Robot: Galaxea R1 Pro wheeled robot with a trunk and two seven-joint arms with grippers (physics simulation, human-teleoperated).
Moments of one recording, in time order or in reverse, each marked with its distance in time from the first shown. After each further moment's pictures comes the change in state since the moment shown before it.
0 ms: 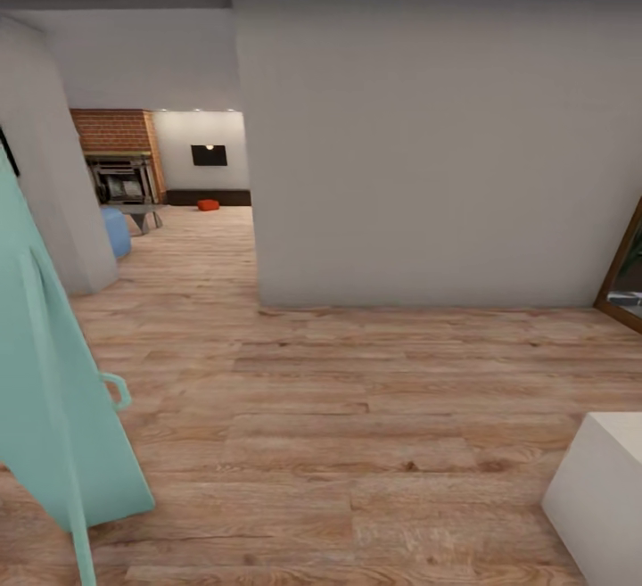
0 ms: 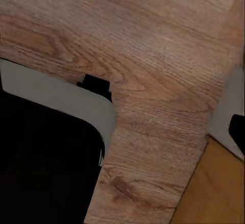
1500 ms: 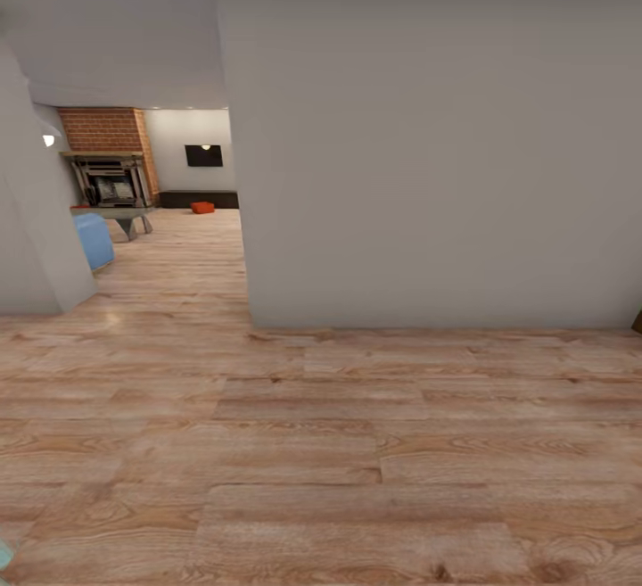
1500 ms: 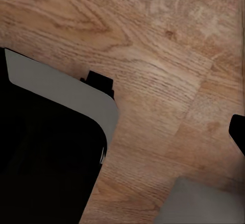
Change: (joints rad) left arm 0.001 0.009 0.000 -0.080 0.034 0.110 -0.011; right arm 0.000 0.011 -0.003 0.001 0.070 0.012 -0.001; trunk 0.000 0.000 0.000
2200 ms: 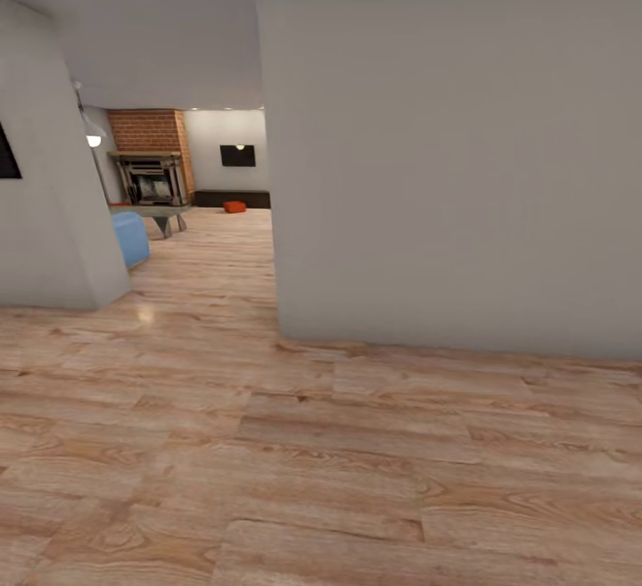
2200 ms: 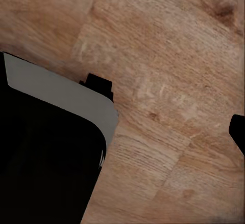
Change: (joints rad) left arm 0.000 0.010 0.000 -0.012 0.002 0.010 0.000; right arm 0.000 -0.003 -0.010 0.000 -0.004 -0.010 0.000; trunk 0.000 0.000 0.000
